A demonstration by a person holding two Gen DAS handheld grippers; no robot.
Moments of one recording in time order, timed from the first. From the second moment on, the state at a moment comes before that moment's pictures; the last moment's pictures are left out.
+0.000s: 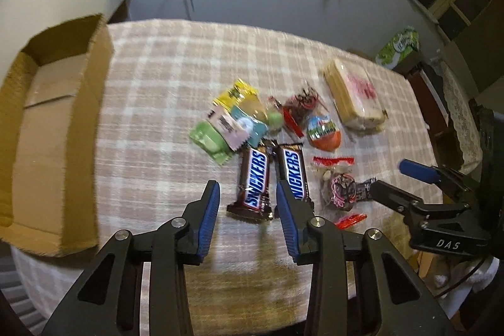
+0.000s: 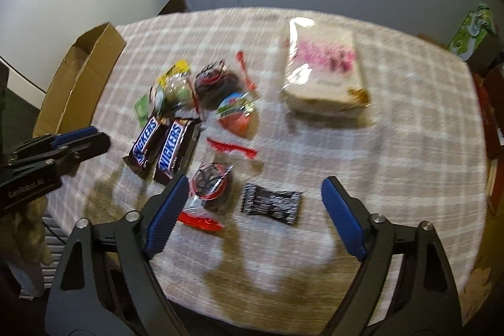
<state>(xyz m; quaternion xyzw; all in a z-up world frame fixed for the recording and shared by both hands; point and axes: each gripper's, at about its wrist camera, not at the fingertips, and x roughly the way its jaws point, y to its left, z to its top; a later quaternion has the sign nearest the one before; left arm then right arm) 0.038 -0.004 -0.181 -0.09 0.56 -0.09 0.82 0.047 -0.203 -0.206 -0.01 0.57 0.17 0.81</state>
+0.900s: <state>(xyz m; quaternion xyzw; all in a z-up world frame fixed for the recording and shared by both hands) 0.062 -0.031 -0.228 -0.06 0.59 -0.11 0.80 0.070 -0.165 -0.250 0.01 0.63 0.19 0.75</state>
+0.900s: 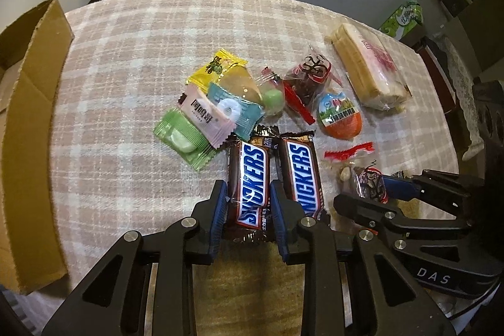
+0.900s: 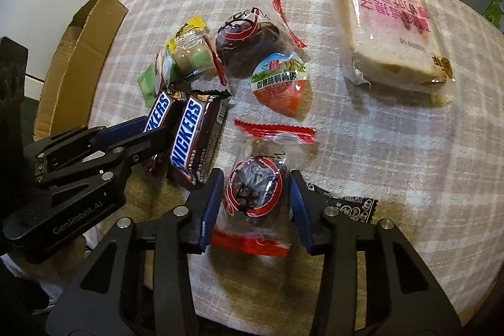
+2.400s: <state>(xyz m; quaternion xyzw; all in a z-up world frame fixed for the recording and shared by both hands) -0.007 0.129 -0.146 -0.15 0.49 0.04 0.86 0.086 -0.010 -0.146 -0.06 0.53 0.35 0.77</state>
